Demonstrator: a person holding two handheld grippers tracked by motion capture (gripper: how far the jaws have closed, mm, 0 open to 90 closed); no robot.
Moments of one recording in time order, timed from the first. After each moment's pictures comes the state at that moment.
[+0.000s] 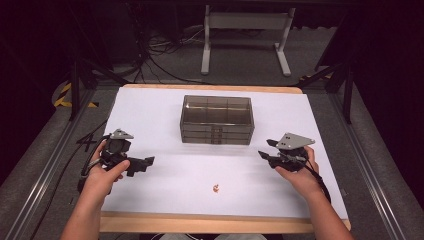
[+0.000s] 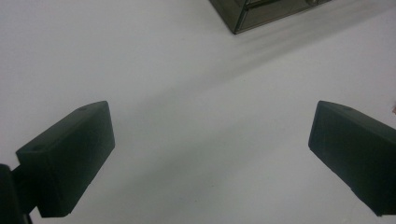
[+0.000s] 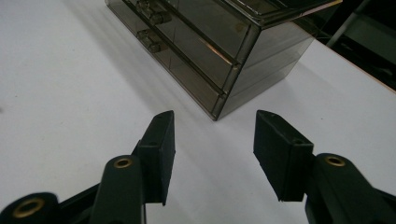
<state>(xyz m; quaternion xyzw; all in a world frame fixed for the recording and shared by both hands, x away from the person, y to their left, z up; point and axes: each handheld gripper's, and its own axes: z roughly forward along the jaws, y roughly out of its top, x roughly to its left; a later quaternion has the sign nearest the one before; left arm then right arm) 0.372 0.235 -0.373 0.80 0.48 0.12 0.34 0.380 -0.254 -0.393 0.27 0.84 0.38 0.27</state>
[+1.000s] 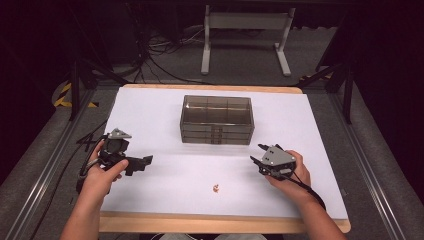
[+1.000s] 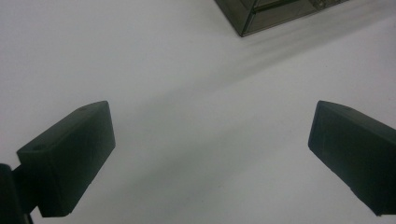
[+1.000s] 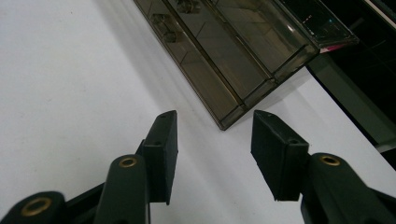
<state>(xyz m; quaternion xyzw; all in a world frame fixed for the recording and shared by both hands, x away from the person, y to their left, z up) 0.372 0.238 -0.373 0.80 0.48 0.13 0.34 0.363 -0.222 -0.413 0.19 0.85 0.33 0.36</state>
